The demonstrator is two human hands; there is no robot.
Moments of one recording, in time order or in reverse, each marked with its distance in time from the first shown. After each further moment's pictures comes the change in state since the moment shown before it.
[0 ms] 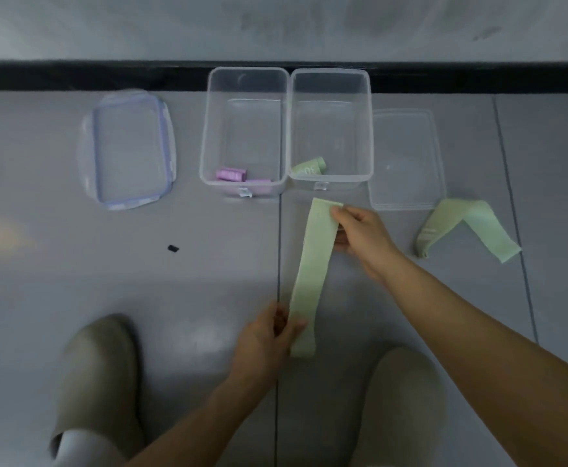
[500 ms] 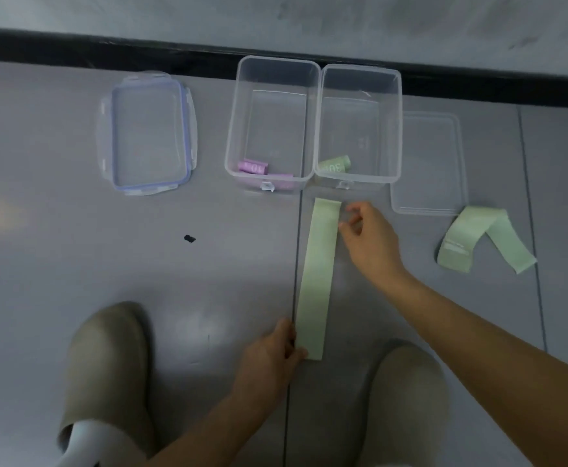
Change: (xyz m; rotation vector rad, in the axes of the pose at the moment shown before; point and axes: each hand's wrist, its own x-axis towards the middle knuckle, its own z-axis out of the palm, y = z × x) left_hand -0.011 -0.049 0.003 0.252 -0.030 0.151; right_hand 0.001 0.017 0.019 -0.763 0.201 -0.302
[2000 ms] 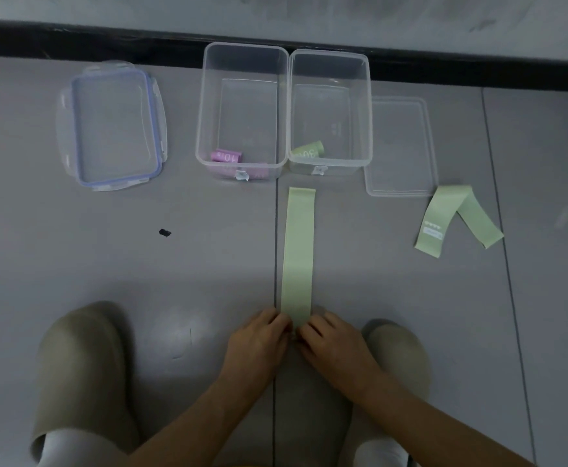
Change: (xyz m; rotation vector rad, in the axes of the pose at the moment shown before) left_hand 0.008 -0.005 0.010 0.328 0.116 0.323; right_hand -0.159 0.072 0.064 -0.515 -0.126 -0.646
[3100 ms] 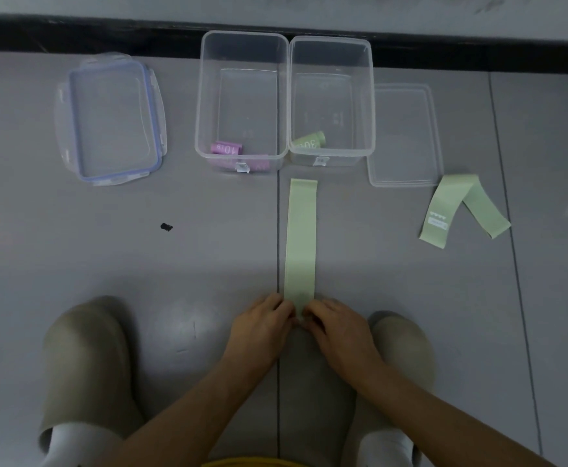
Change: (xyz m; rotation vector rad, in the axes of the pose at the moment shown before) left_hand 0.013 0.000 -0.009 0.047 -0.005 0.059; right_hand 0.006 -0.001 -0.007 0.313 -0.045 0.309
